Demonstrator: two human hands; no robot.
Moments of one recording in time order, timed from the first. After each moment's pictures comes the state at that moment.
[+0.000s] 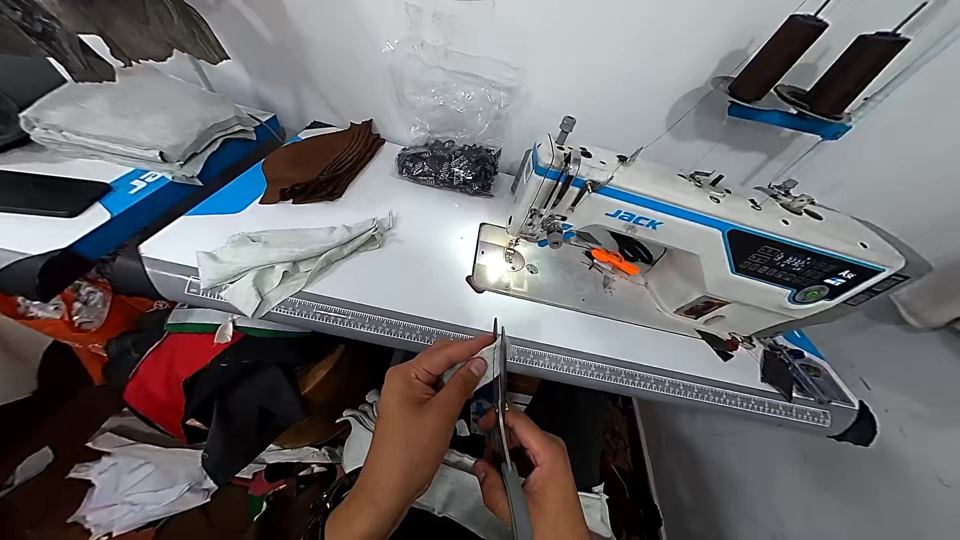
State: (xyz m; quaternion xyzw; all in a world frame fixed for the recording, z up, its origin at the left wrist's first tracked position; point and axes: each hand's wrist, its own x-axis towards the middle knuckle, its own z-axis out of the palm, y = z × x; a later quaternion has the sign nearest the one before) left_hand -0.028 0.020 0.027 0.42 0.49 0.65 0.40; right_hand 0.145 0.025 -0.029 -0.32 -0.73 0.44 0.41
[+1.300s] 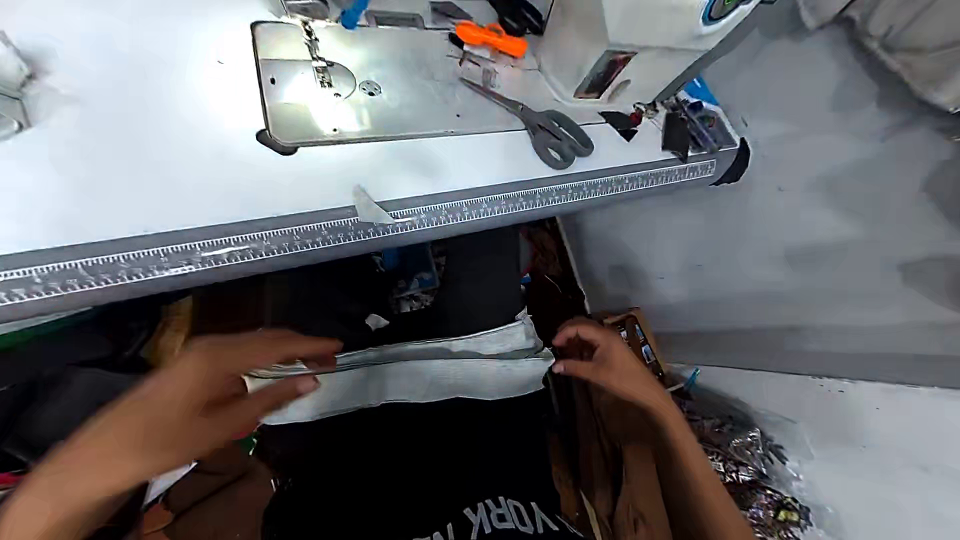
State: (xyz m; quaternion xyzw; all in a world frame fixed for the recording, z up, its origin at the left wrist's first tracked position) left_hand -0.115 0.034 -0.052 0.78 0.41 0.20 0.43; right_hand 0.397 -0.032 -0.125 -0.57 -0.64 0.45 0.25
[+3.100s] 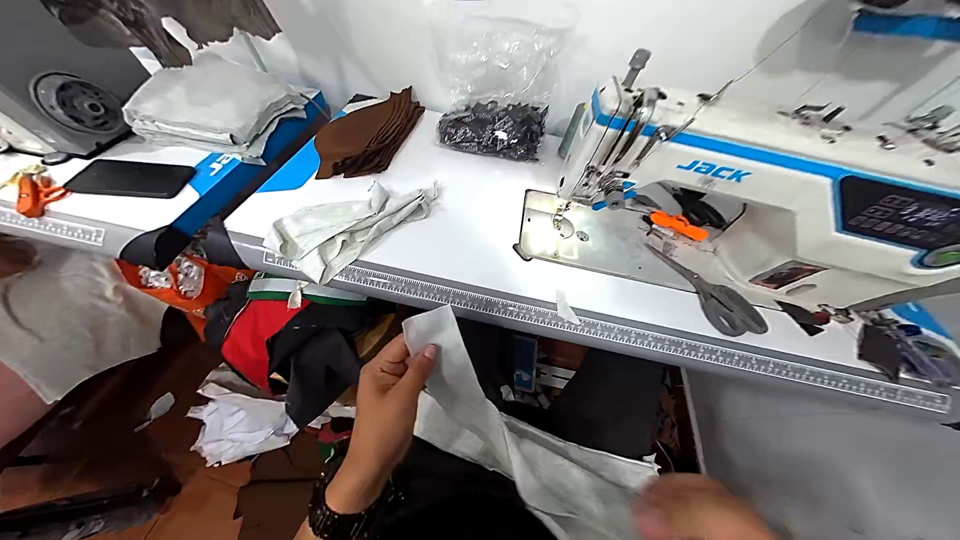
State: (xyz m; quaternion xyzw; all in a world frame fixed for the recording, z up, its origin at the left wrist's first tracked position) left_hand -0.093 -0.026 -0.032 0.35 0.50 0.68 0.39; right_hand 0.210 -0.032 0.037 -0.19 -0.80 0.36 0.45
